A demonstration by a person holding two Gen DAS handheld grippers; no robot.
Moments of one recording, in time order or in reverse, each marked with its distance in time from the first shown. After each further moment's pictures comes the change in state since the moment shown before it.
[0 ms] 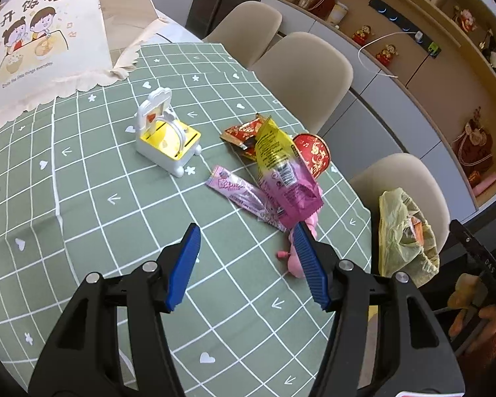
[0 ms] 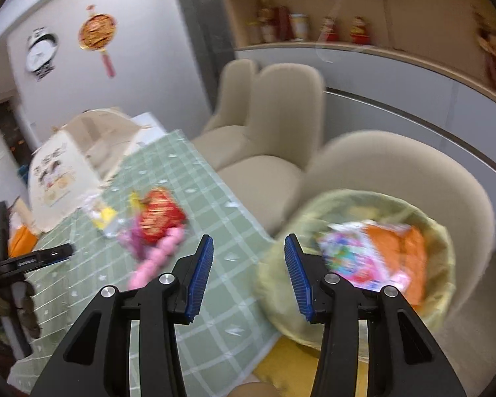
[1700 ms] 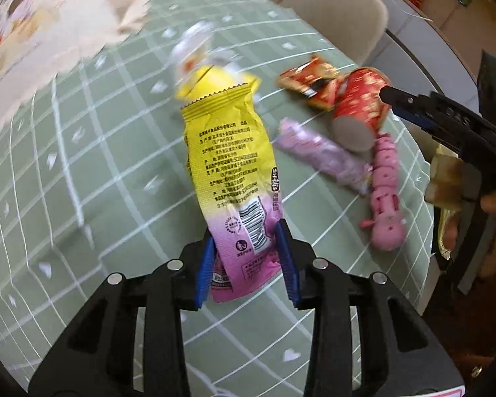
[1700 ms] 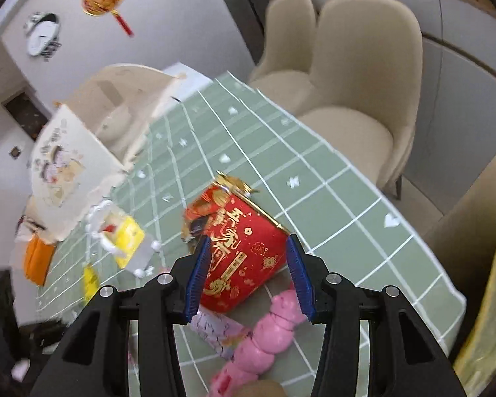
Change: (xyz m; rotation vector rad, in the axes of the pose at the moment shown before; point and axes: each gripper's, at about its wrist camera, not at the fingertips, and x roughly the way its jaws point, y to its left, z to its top) left arm 0.050 0.054 0.009 0.057 0.288 0.145; right arm 0.220 0.116 0.044 0.074 0.257 0.145
